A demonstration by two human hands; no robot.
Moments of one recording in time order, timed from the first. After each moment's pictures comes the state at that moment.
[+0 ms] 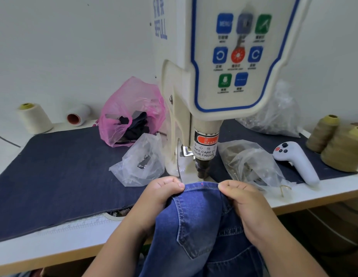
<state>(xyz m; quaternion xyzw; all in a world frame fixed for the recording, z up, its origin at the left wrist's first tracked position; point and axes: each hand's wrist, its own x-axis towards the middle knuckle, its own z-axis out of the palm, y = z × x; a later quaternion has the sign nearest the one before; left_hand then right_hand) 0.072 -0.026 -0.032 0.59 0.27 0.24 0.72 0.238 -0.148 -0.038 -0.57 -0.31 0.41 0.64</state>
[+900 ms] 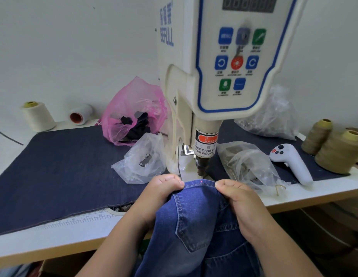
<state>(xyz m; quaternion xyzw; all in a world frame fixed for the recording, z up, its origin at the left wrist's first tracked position) 0.073 -0.023 -0.032 0.62 0.29 0.24 0.68 0.232 -0.148 -0.033 -0.59 -0.30 0.42 0.62</state>
